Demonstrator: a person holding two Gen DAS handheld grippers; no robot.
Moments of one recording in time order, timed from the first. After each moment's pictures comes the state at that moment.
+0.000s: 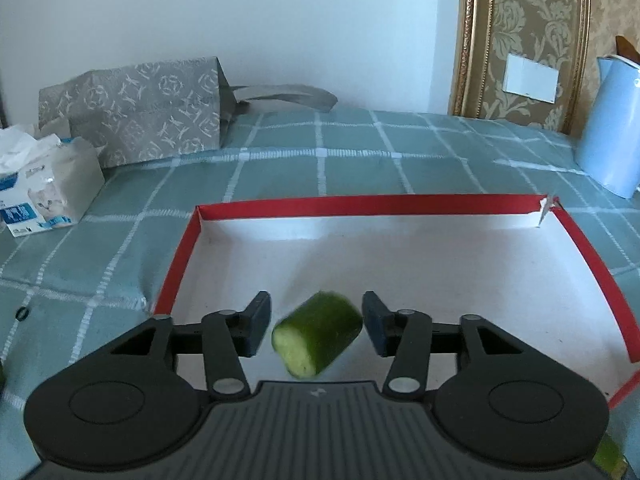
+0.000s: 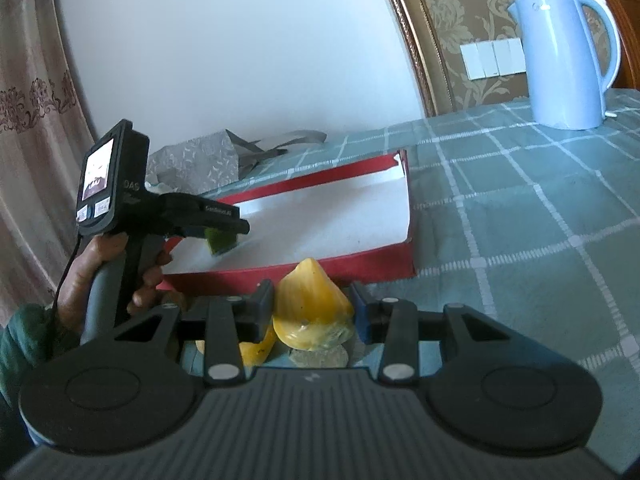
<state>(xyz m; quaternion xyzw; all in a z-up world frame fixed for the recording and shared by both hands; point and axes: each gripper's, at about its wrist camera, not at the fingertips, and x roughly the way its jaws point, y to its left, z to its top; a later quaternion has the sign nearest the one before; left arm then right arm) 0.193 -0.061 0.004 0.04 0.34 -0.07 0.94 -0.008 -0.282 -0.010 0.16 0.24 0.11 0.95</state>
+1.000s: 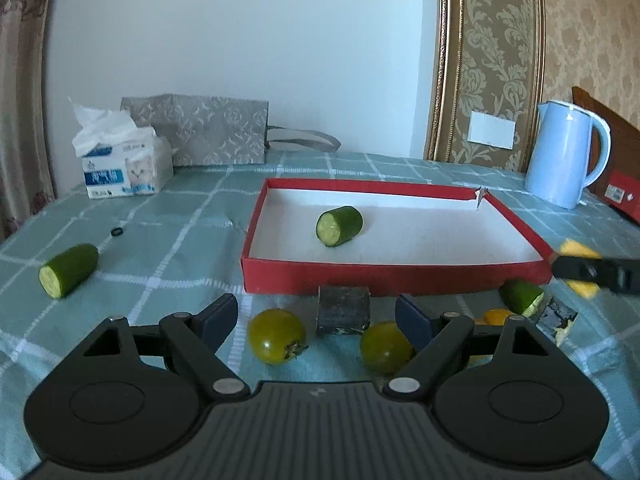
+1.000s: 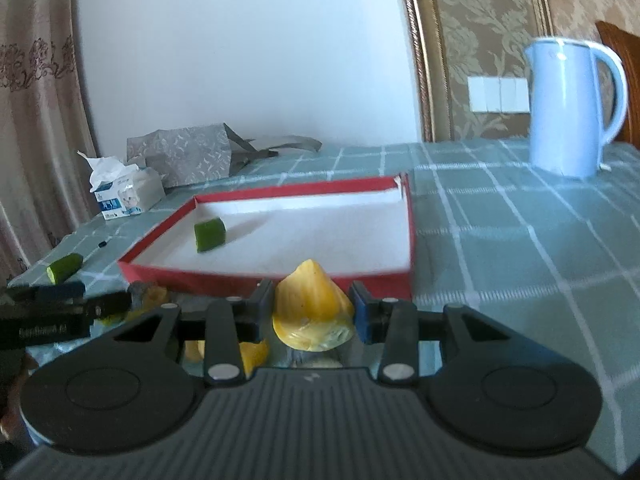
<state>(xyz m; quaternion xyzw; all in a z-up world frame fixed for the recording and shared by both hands) 0.018 0.009 0.000 -0.01 0.24 -0.09 0.97 -0.002 -0.256 0.007 0.08 0.22 0.08 0.97</state>
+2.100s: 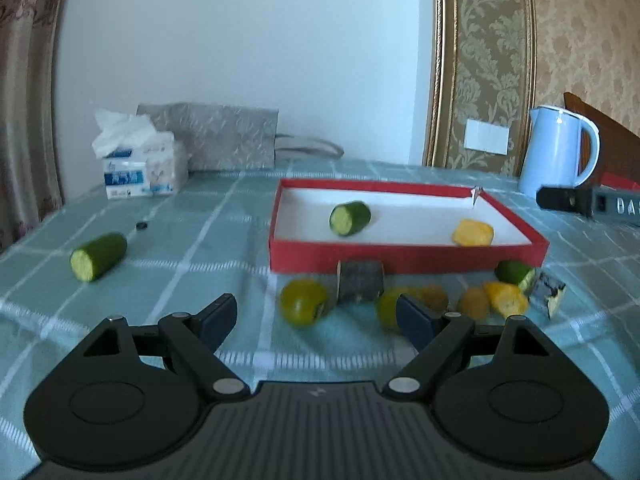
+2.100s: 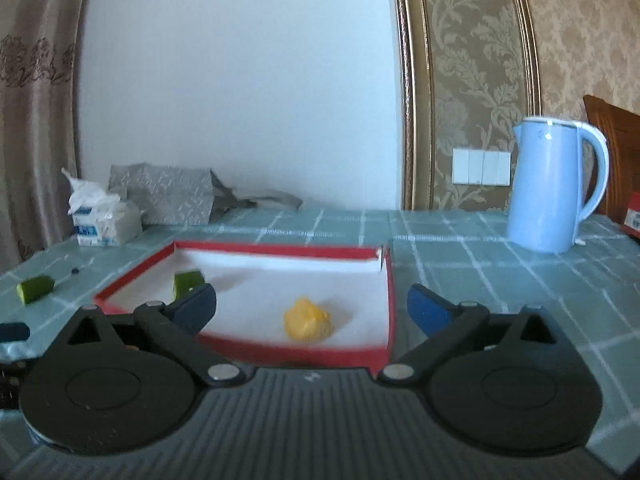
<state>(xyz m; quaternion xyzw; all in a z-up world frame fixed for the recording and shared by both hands) -0.022 0.029 -0.008 0.00 0.22 -0.09 0.97 -0.004 -0.236 0.018 0.02 0.15 0.03 0.99</state>
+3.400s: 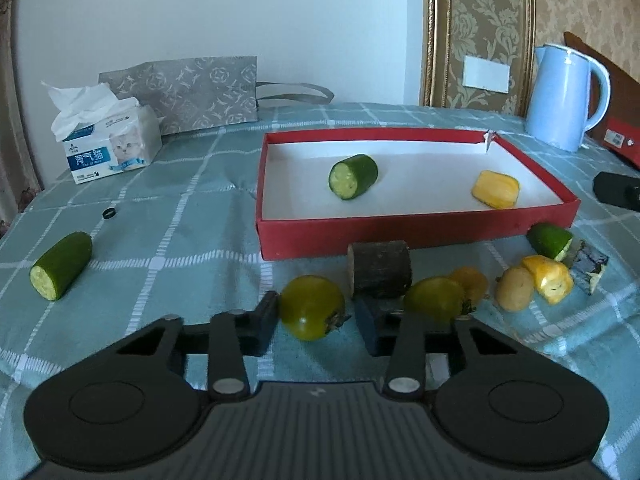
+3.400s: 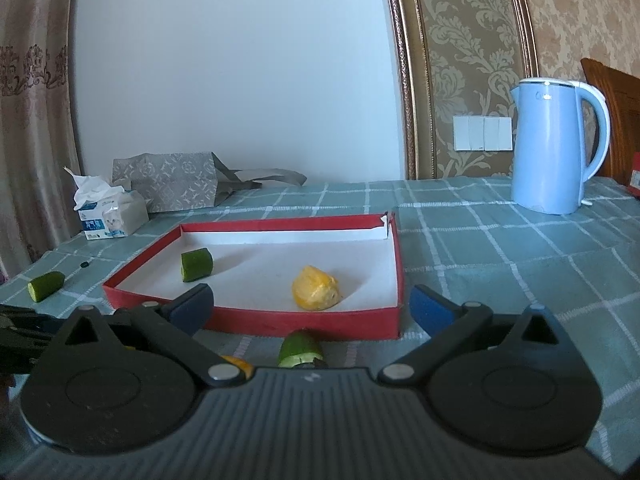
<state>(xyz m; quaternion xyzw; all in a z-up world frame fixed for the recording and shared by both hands) 0.041 0.020 -0.016 0.05 0.30 -0.11 0.95 -0.010 -0.243 0.008 0.06 0.17 0.04 0.98</state>
